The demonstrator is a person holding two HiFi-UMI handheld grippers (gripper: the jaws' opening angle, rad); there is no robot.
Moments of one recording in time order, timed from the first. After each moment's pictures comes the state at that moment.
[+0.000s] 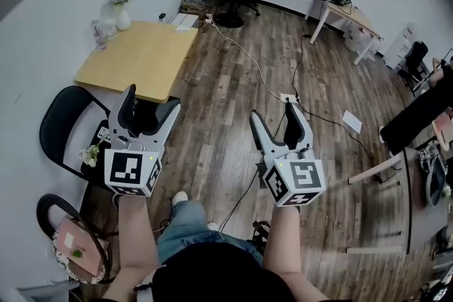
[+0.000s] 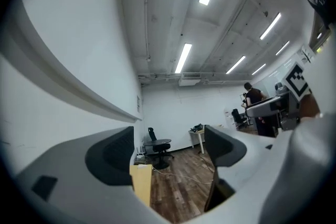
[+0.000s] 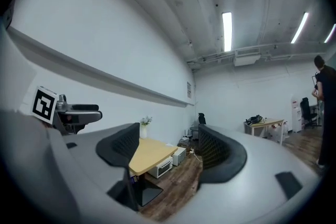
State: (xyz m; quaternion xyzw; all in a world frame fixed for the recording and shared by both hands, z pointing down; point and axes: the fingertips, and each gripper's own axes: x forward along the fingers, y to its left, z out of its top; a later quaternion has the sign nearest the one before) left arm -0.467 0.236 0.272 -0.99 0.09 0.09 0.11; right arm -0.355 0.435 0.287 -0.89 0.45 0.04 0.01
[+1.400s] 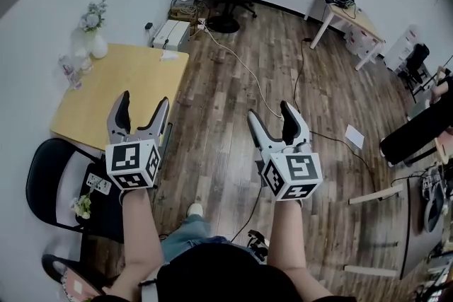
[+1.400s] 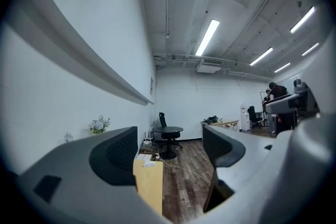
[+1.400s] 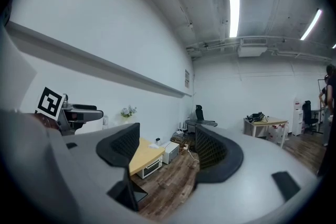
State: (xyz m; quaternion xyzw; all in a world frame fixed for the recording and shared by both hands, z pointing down) left arm -0.194 0.017 0.306 -0.99 0.16 0.03 0.03; right arm -0.081 0.256 0.296 -0.90 0.44 0.00 -0.04
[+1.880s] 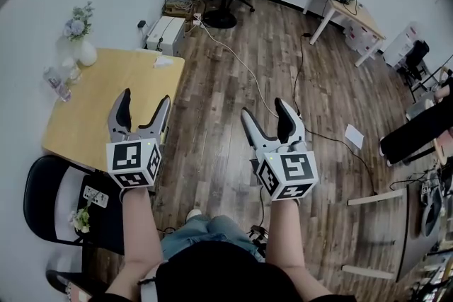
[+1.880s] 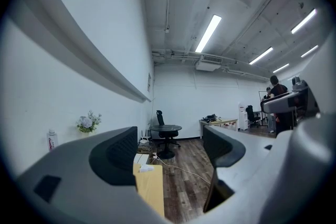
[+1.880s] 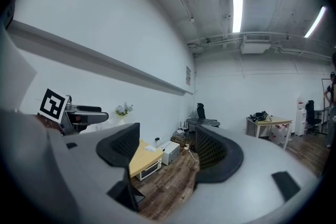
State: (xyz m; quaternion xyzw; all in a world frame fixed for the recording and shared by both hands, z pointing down) left arm -0.100 -0.037 0.325 -0.99 0.14 0.02 0.02; right arm -0.003 0.187 0.310 -0.90 0.44 -0.01 -0.04
